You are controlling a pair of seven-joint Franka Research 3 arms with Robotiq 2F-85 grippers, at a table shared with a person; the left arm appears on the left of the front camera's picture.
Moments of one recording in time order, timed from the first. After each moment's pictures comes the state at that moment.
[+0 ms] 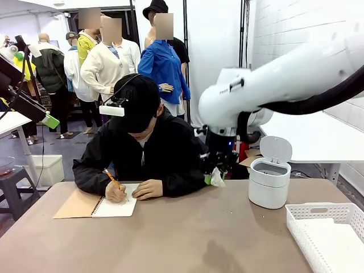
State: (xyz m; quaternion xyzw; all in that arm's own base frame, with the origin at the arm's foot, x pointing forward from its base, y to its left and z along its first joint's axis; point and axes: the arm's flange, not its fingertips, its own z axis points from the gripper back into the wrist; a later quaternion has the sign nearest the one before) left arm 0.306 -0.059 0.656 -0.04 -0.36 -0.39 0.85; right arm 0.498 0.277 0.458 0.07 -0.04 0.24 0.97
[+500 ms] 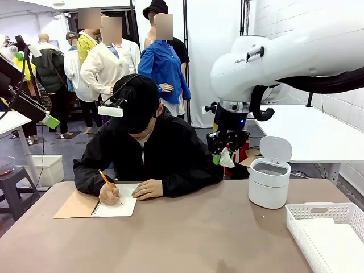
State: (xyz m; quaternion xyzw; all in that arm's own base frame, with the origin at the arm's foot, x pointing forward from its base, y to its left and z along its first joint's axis) left arm 0.306 -0.059 0.656 -0.04 -0.36 -0.39 0.85; right arm 0.490 0.247 0.521 0.06 -0.08 0.24 0.97
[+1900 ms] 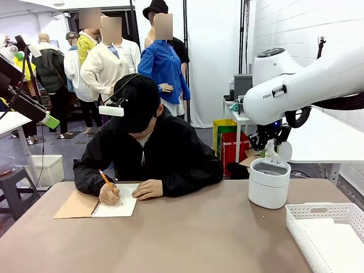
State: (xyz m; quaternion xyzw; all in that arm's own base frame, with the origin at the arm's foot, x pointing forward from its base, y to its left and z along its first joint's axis) left arm 0.306 -0.059 0.657 -0.04 -0.36 -0.39 0.85; right arm 0.559 0.137 0.486 -0.10 -0.14 0.10 0.98
